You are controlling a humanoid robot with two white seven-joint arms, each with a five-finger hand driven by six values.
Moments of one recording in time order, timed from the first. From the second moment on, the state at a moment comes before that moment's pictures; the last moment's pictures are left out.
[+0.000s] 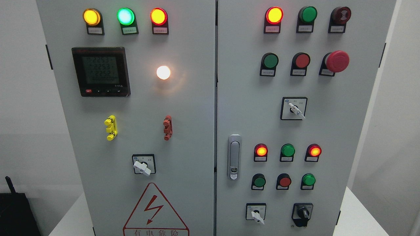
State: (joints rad) left arm 0.05 -0.07 -0.01 -0.11 0.03 -0.03 -0.03; right arm 0.30 0.08 0.00 -1.33 -0.15 -0.50 0.03
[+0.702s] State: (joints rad) left arm 0.05 -0.07 -0.01 -0.11 0.03 -0.03 -0.03; right arm 0.31 0.08 0.00 -1.55 -0.15 -0.42 0.03
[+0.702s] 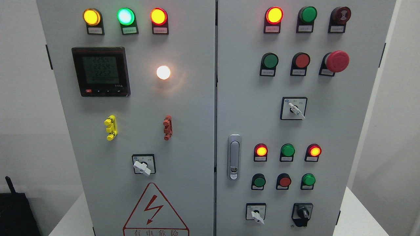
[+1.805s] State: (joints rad) left arm 0.05 -0.07 -0.01 -0.11 0.03 -0.03 -0.03; right arm 0.19 0.08 0.00 -1.68 -0.15 -0.27 0.01
